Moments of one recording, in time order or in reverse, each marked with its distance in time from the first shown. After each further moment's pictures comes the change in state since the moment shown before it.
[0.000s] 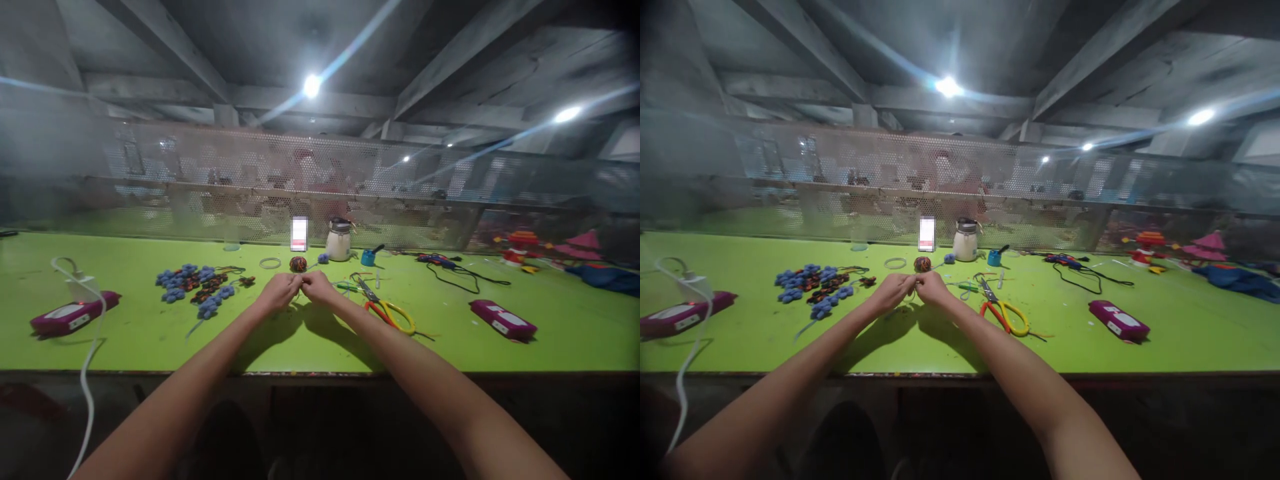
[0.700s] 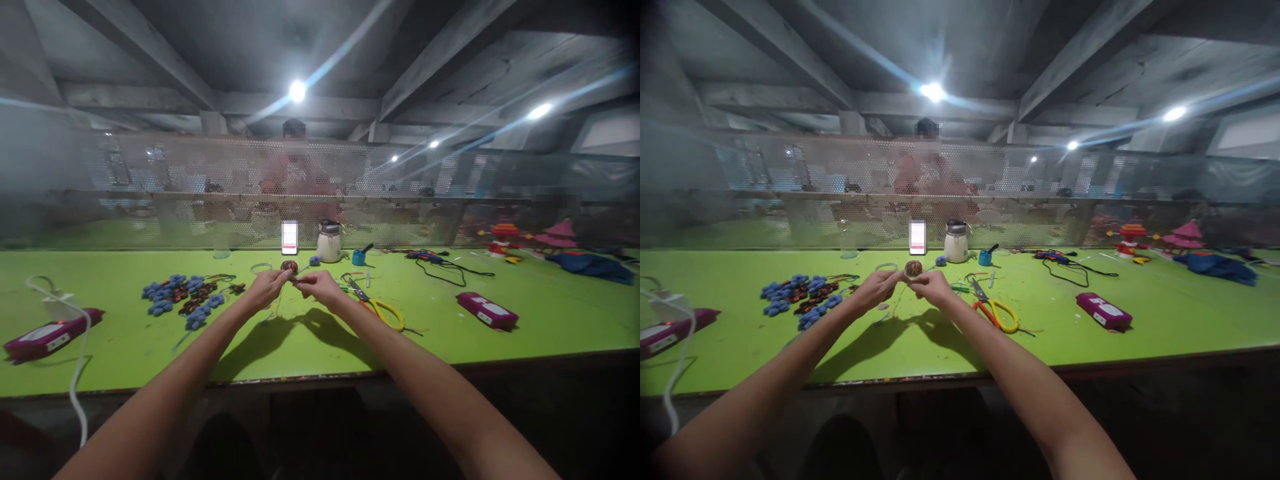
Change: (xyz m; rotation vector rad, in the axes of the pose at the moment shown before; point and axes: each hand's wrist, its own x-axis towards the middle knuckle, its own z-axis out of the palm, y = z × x) left_hand 0.002 0.010 -0.020 -0.187 -0.100 -0.070; right_hand -0.023 0.002 -0.021 0.215 0.167 -0.108
